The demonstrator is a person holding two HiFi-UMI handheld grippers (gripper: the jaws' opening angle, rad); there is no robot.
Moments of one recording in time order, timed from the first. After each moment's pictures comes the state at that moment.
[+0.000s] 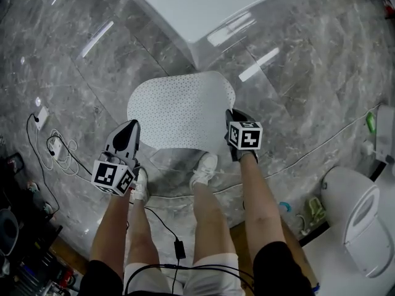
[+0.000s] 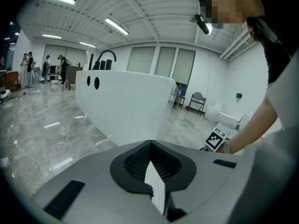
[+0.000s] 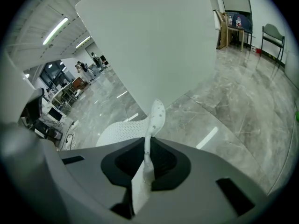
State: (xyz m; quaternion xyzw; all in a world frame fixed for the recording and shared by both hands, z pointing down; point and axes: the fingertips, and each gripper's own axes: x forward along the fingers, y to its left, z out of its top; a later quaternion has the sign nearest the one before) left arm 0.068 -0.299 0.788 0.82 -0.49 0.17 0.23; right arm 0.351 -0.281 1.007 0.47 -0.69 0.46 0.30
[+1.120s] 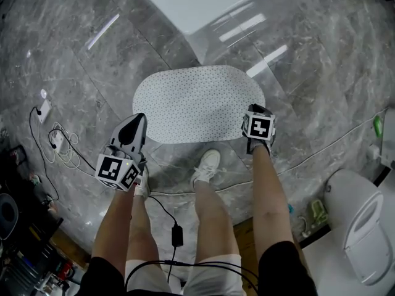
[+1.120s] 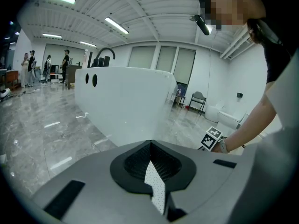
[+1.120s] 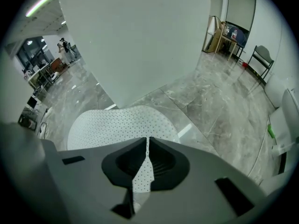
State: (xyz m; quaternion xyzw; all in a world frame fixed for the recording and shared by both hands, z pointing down) left arm 0.089 -0.302 0.809 0.82 -0.49 0.17 0.23; right arm 0.438 -0.289 1.042 0.54 -0.61 0.41 0.42
